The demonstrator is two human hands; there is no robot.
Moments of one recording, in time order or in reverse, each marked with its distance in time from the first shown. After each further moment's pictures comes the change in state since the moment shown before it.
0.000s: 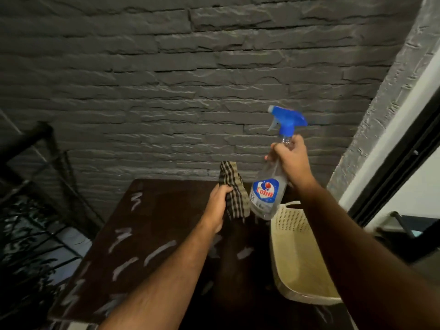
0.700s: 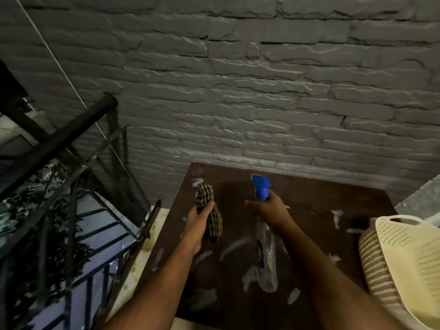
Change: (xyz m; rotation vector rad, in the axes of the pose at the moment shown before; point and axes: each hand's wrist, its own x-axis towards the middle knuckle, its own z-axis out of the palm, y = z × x) left_hand 0.017 0.002 -0.345 0.042 0.307 -0.137; right_hand -0.072 0.144 0.306 -0.337 -0.222 0.430
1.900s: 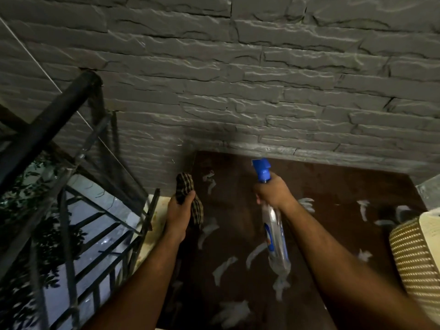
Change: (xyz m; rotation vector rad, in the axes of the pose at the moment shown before) left_hand 0.122 0.021 -0.099 0.161 0.178 0.042; right_hand 0.090 -0.034 0.087 -0.188 0.073 0.182
